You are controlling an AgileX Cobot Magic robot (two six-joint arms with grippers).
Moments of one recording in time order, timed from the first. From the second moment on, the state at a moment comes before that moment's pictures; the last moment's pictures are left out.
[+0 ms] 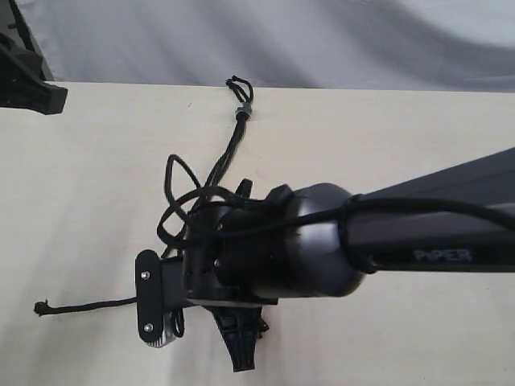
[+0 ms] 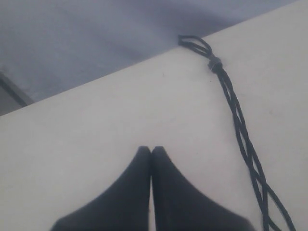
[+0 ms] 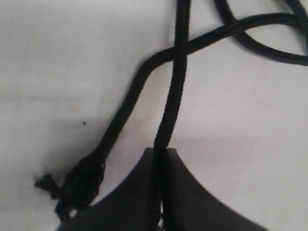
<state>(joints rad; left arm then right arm) -0.24 1.08 -0.83 0.36 0.39 -0.18 0.98 1.95 -1.12 -0.62 0.69 -0.18</state>
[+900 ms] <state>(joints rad) -0.24 1.08 -0.83 0.37 0.40 -0.18 0.97 1.91 -1.13 -0.17 0.75 -0.56</state>
